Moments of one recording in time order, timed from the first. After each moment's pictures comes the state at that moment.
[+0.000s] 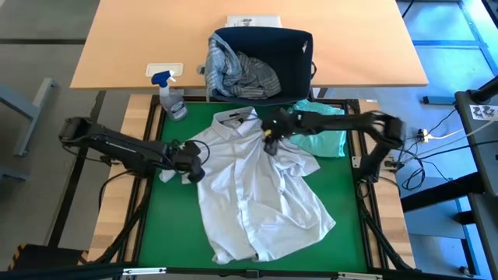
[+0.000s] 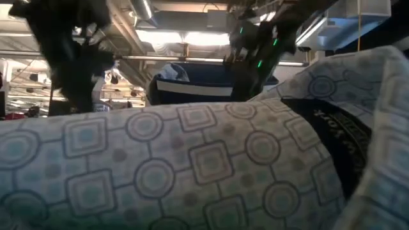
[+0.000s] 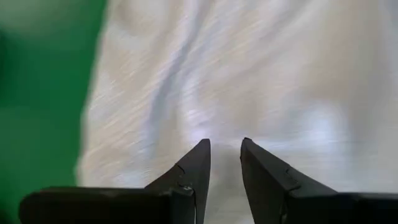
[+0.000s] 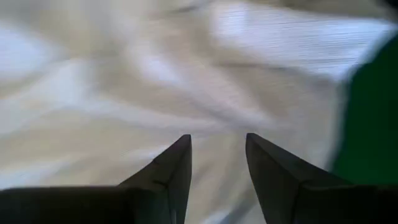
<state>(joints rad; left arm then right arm) -0.13 1.15 0.61 -0.73 -0.43 -0.80 -0.30 1.71 1.14 -0.35 -0.10 0.02</state>
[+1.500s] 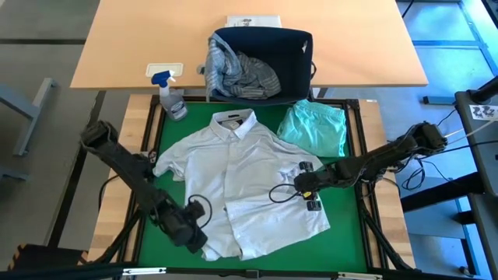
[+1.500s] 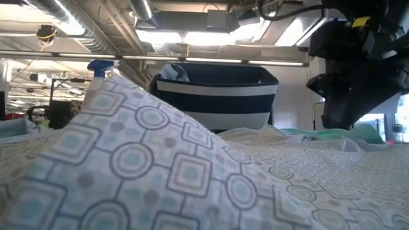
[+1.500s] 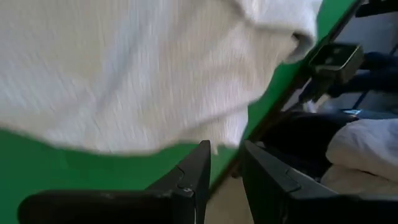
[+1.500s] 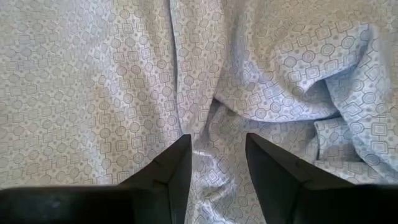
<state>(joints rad) -0.77 1.52 1.03 -0.54 -0.10 -1.63 0.32 1.30 0.64 -0.36 0.05 0.17</state>
